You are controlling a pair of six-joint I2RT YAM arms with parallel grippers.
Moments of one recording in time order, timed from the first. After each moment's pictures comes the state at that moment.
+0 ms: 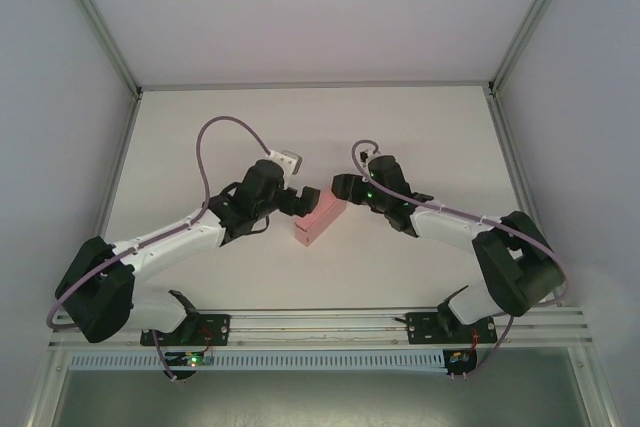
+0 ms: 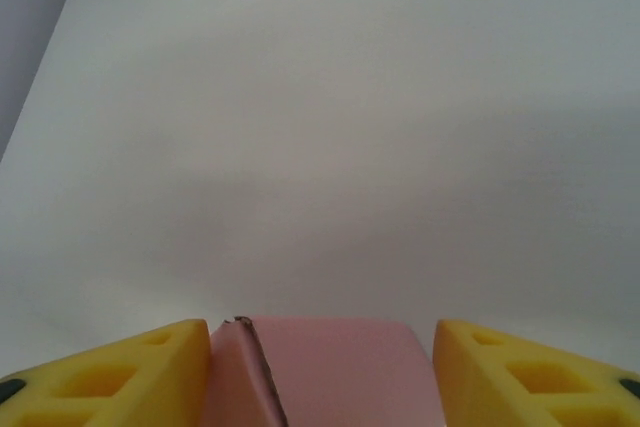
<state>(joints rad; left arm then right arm) -0.68 1.35 0.86 -0.13 0.01 -0.19 0.51 1.46 0.68 0.18 -0.16 0.66</state>
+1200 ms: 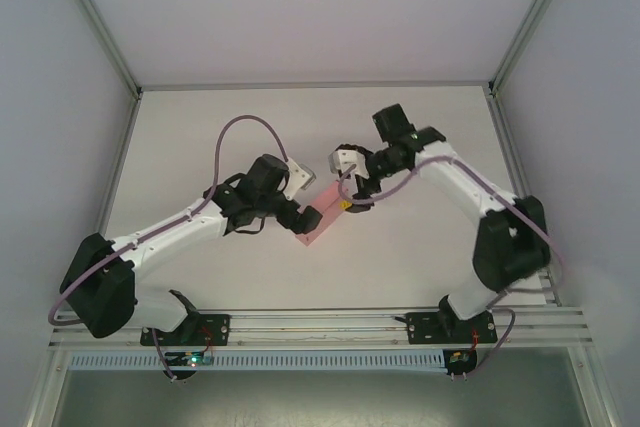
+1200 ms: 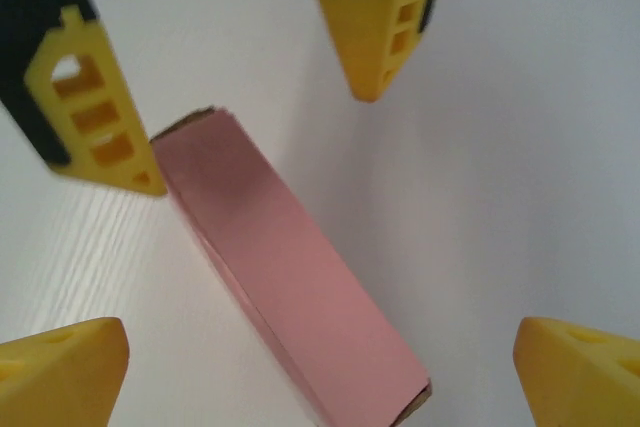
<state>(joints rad) -0.66 1.36 0.91 -0.39 0.22 -0.04 0.40 1.69 1.38 -0.91 -0.79 -1.32</state>
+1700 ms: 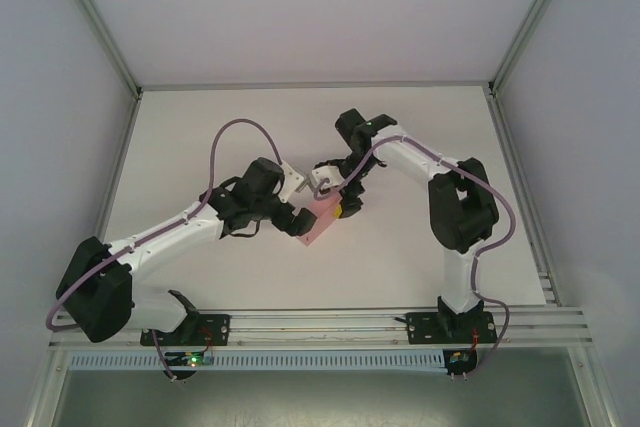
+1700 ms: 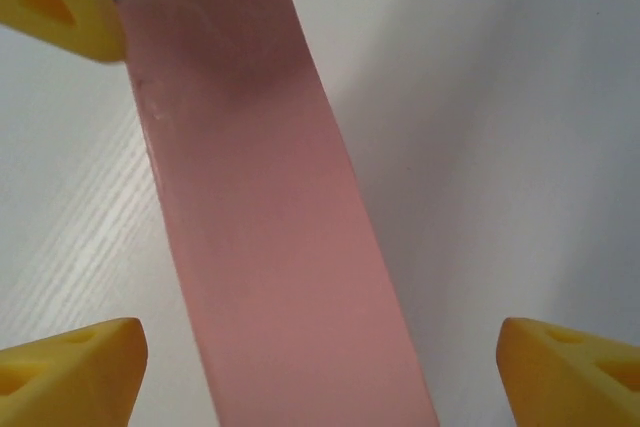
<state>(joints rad) -0.65 1.33 0.87 -0.39 0.20 -0.05 0.51 1.97 1.55 -1.06 -0.62 -1.51</state>
